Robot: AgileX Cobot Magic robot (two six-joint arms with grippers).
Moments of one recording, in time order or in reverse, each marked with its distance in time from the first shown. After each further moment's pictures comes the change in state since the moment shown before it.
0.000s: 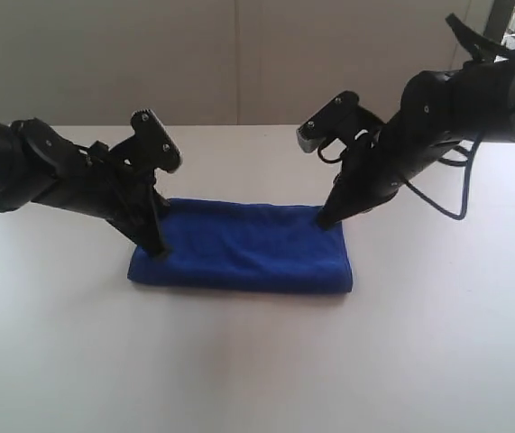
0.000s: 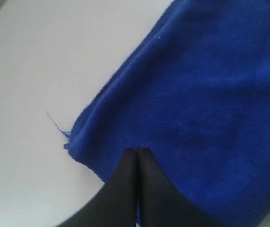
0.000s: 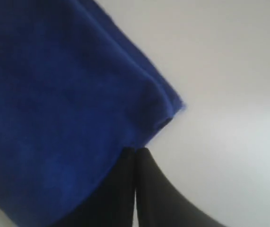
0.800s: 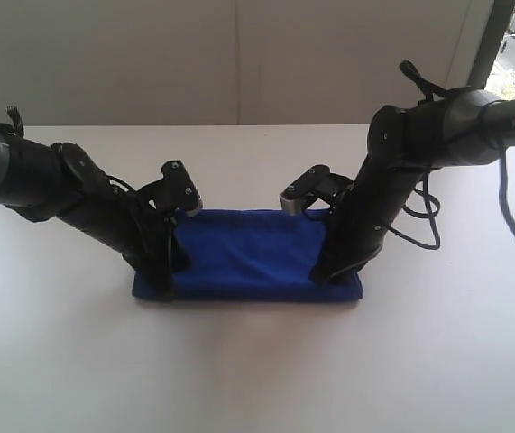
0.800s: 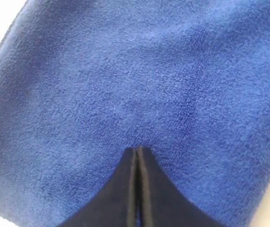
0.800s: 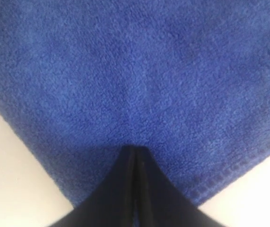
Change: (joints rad) left arm 0.000 0.170 -0.089 0.043 0.240 0.012; right arm 0.000 0.212 -0.100 0.146 0.334 -0.178
